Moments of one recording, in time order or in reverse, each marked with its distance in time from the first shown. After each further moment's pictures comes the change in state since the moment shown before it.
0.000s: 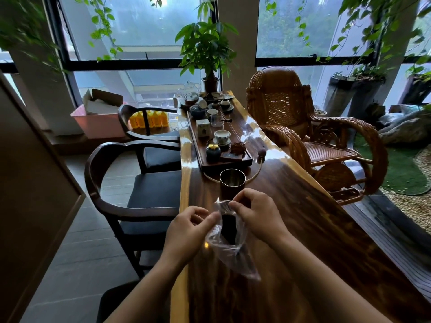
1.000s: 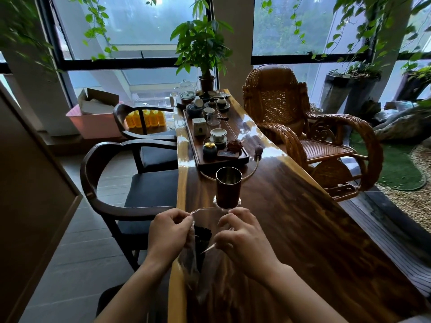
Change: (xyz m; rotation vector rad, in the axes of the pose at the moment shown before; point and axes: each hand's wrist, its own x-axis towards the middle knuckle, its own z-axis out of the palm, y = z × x) left_hand 0.001 -0.012 -0.014 -0.043 0.147 -0.053; right_hand -0.053 0.029 0.033 -0.434 -0.029 -0.509
